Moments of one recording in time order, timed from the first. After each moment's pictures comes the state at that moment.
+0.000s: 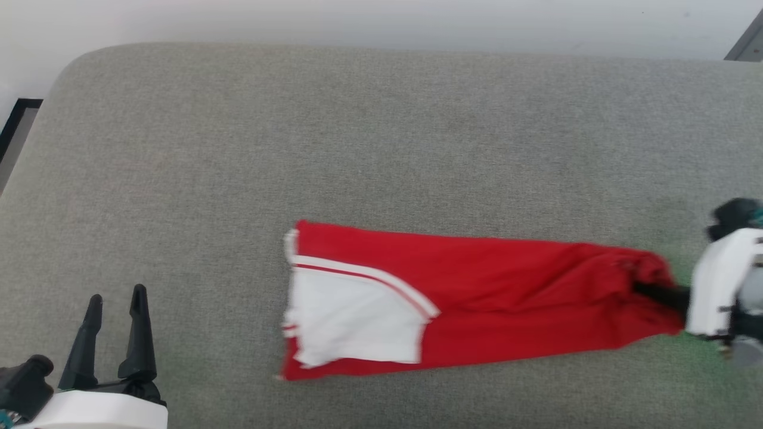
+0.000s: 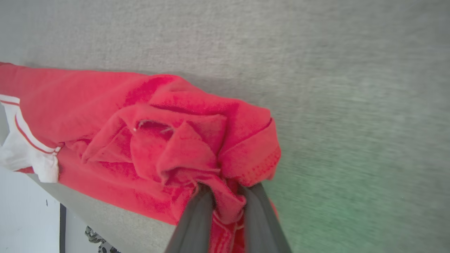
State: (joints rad) left arm 0.05 0.29 0.02 0.11 -0.60 -0.08 -0.26; right arm -0.45 -0.62 0.41 0.45 1.12 0.13 0.70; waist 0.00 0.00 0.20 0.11
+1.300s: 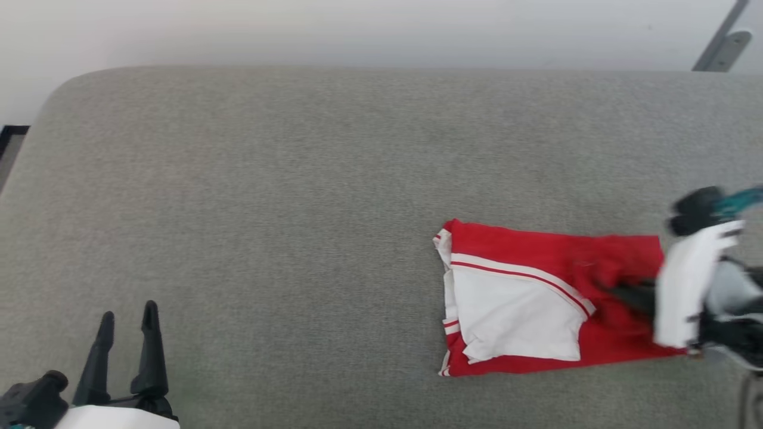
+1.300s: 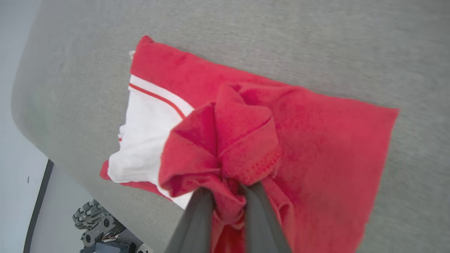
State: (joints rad) left arm 0.08 0.21 0.07 0.13 -0.54 -0.13 -0.26; right arm -0.38 -0.63 0.36 0.17 1.02 0.13 0.76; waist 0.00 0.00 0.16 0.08
